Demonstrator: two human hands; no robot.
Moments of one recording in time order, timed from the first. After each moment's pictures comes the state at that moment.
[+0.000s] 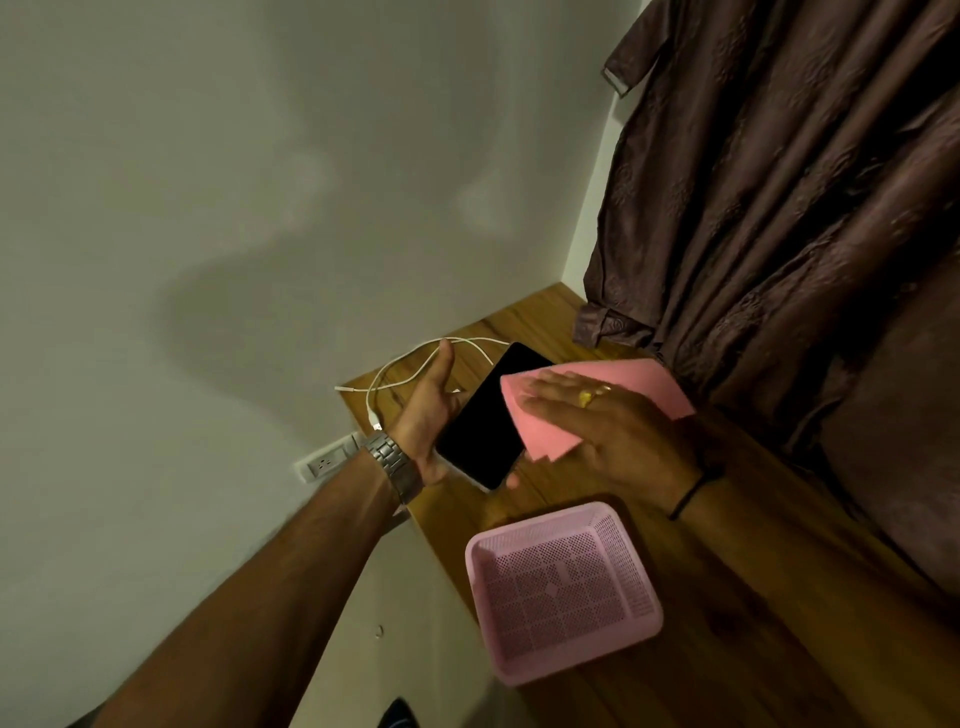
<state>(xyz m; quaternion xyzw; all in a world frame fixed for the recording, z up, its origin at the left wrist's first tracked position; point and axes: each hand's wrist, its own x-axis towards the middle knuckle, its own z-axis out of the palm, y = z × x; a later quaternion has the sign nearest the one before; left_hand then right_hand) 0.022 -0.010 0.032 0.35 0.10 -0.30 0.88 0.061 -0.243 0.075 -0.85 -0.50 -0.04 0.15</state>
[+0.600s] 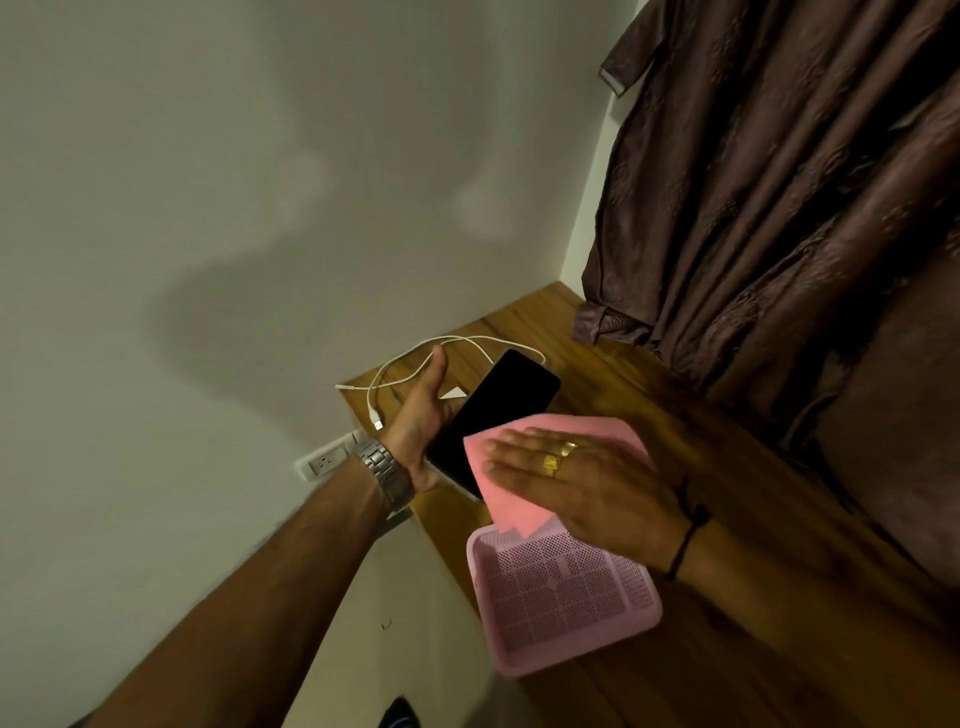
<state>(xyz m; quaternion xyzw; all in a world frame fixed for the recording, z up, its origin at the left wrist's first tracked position) 0.009 -0.002 0.027 0.38 0.11 -0.30 0.87 0.014 -0.241 0.056 -0.80 -0.60 -0.04 0.07</state>
